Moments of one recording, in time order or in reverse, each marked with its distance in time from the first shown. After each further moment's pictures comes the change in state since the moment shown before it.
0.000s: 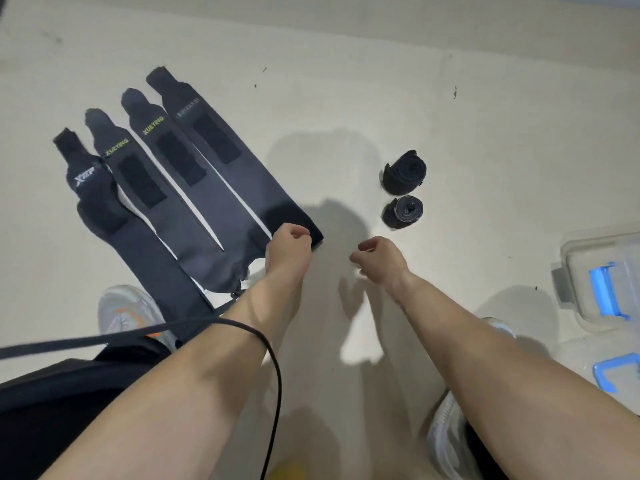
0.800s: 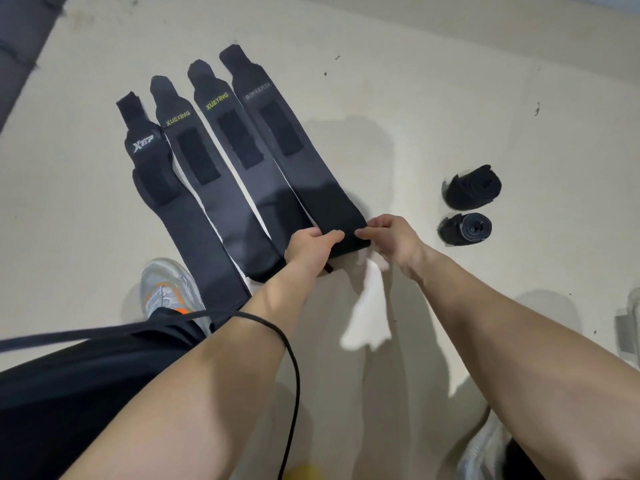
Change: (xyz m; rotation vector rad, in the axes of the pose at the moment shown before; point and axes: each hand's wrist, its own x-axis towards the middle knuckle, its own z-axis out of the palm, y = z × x) left_hand 0.025 -0.031 -0.049 -0.337 -0.070 -0.180; right_hand 0.032 -0.066 0.052 0.061 -0.202 -0.148
